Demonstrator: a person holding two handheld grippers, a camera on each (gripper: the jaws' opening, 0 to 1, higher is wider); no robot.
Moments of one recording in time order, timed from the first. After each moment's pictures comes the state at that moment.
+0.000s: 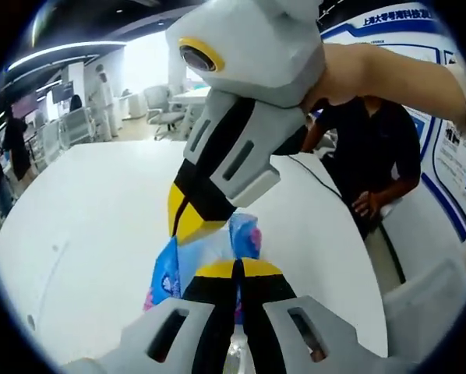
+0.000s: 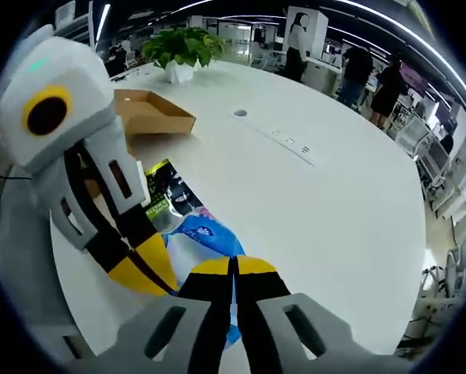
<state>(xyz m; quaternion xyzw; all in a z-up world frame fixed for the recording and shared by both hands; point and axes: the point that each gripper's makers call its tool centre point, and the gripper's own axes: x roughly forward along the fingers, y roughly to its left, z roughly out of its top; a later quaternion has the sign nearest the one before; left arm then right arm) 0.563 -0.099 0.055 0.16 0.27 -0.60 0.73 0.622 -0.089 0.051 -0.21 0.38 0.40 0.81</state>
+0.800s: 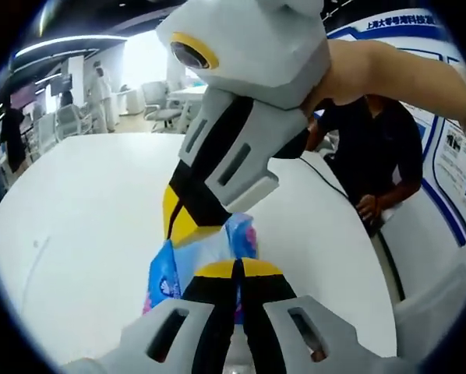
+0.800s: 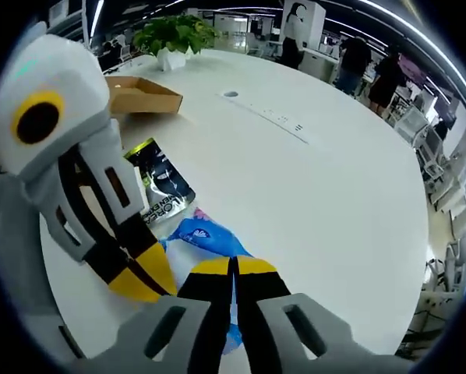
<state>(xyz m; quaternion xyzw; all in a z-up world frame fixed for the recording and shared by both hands) 0.568 -0.126 0.027 0.14 0.28 -0.61 0.73 0.630 -0.111 0.022 -0.21 0.39 0.38 0.81</state>
